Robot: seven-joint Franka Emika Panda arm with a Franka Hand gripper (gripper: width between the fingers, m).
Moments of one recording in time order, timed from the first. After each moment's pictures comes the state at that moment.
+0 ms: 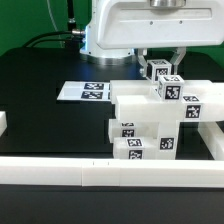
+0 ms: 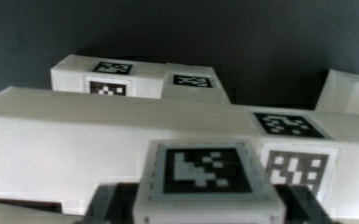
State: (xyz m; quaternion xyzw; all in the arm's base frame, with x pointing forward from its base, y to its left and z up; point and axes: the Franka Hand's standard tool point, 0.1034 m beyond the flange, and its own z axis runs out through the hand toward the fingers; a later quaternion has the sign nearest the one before) arm 0.544 0.054 0.111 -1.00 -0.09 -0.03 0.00
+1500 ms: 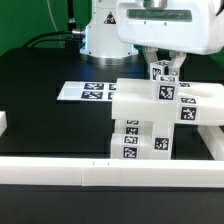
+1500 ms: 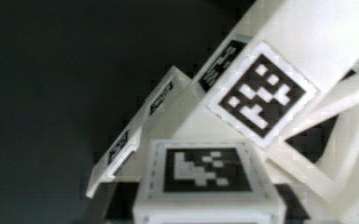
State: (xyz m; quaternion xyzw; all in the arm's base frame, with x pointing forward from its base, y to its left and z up) arm 0.545 0.061 0.110 -0.85 0.52 -0.02 0.06
